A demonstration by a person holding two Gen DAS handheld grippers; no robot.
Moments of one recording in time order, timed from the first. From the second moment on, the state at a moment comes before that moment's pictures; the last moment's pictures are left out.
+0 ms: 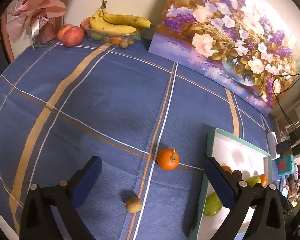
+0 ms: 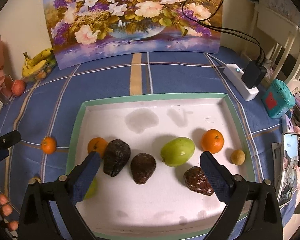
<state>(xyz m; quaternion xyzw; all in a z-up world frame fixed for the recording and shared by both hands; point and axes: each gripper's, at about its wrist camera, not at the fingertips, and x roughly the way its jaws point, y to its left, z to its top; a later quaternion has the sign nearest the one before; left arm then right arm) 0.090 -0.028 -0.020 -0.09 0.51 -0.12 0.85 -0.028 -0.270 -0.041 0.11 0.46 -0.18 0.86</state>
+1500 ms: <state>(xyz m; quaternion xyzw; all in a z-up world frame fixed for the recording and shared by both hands) 0.077 -0.016 -0.071 -0.11 0.63 -0.17 0.75 -0.019 -0.225 -0.042 0.07 0.50 -0.16 0.85</state>
